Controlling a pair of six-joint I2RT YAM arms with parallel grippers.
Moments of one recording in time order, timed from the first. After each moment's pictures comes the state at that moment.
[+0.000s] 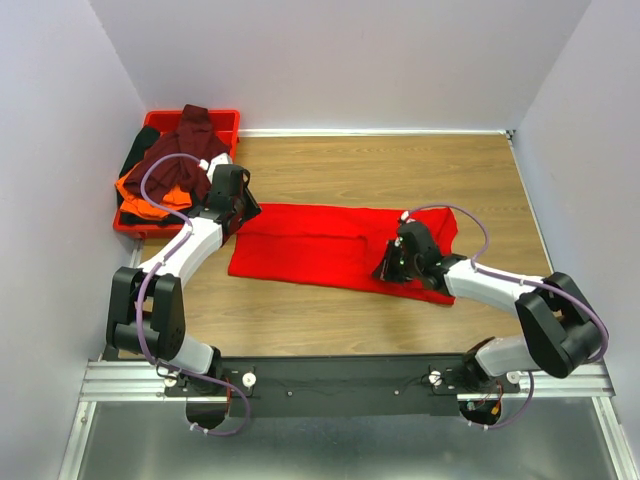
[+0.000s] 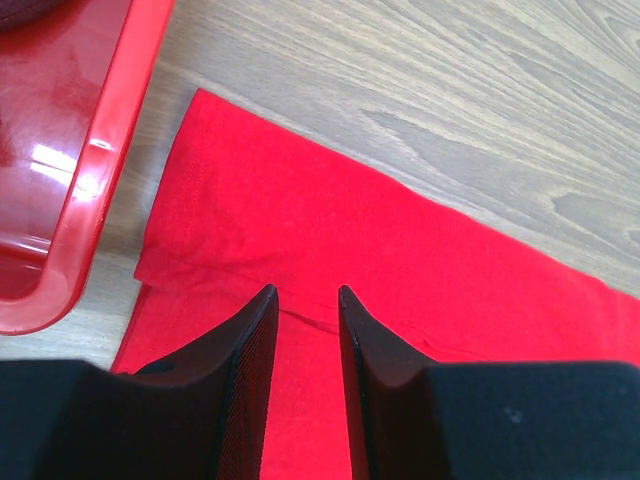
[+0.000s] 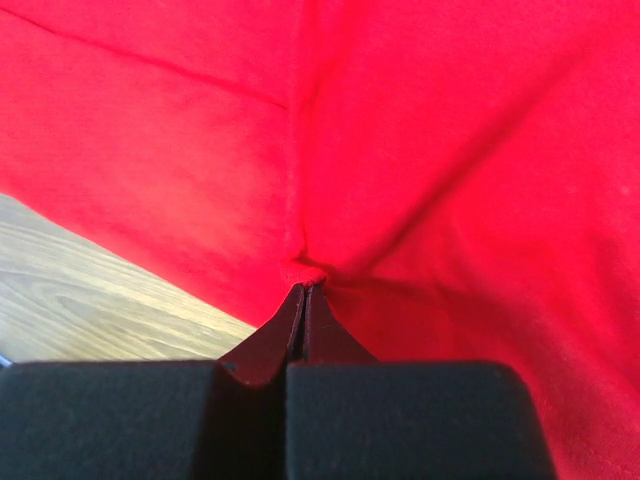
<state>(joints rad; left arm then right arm) -0.21 1.48 0.98 -0.18 -0.14 -0.62 0.57 1.40 0.61 -0.02 -0.10 0.70</state>
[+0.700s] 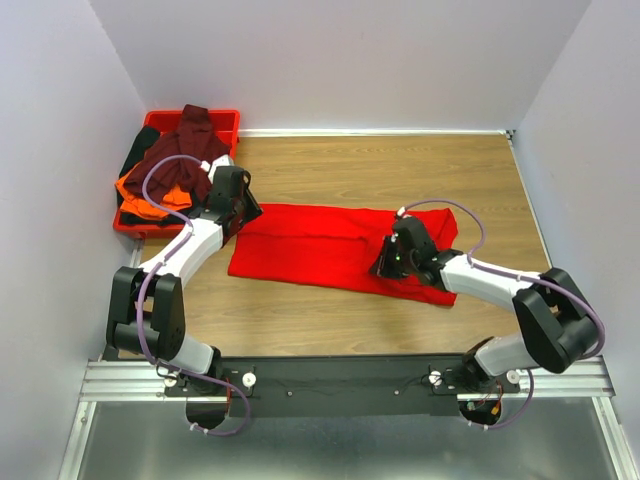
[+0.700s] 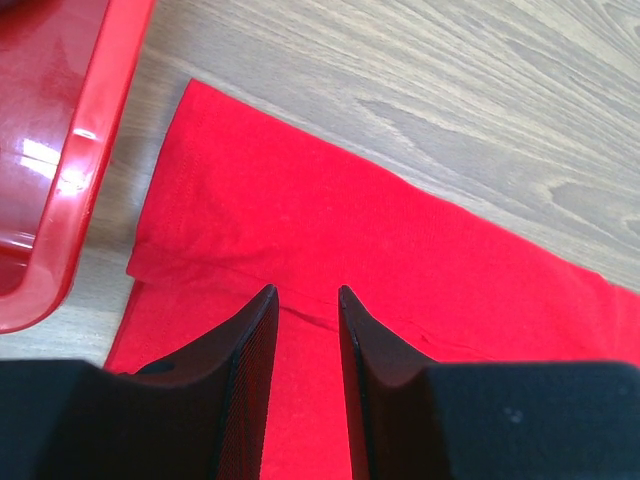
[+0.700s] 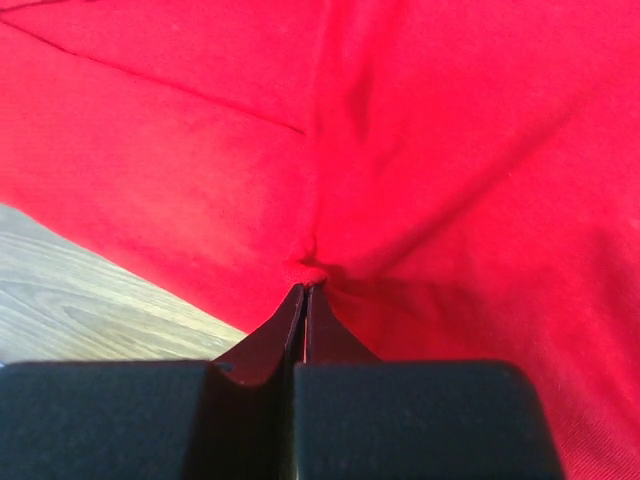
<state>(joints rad) -0.21 1.48 0.97 -0.17 -0.12 -0.62 0.58 1.42 0.64 -0.05 -0.07 0.71</state>
